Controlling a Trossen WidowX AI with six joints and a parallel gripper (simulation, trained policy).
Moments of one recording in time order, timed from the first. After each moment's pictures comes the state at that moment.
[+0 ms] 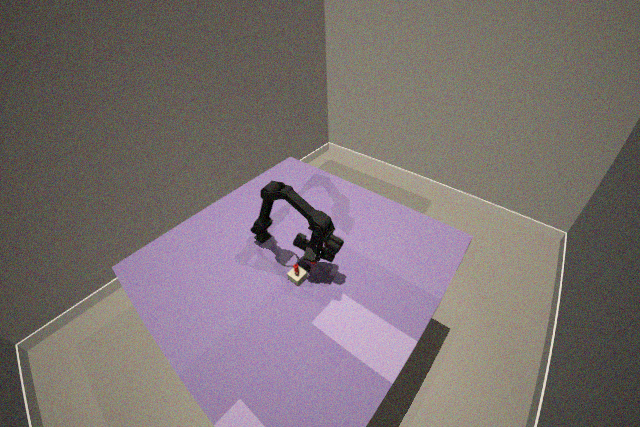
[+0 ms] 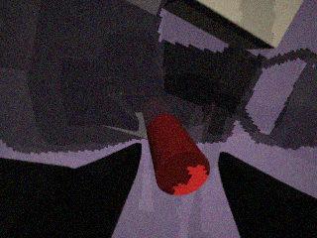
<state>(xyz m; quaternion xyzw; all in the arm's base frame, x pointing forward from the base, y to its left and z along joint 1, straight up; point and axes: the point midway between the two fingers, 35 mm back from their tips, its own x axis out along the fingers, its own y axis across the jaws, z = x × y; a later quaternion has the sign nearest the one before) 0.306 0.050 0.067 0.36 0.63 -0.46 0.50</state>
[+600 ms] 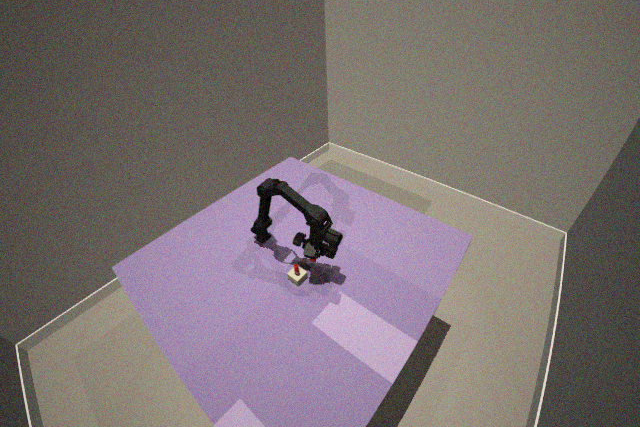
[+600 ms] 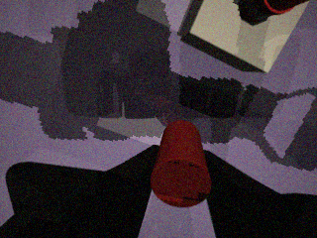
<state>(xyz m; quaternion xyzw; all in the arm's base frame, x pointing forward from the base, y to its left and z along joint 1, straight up) 0.318 0.043 0.090 0.38 0.60 -0.44 0.55</state>
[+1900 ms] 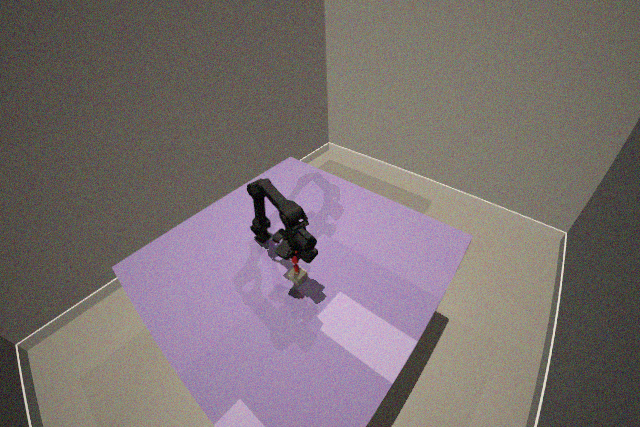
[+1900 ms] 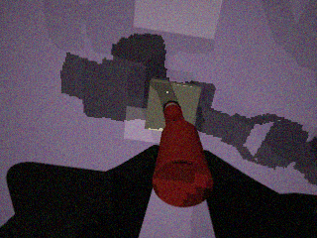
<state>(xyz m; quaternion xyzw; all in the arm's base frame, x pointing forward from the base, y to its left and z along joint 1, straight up) 0.309 -0.058 0.174 0.47 0.53 -0.49 0.50</state>
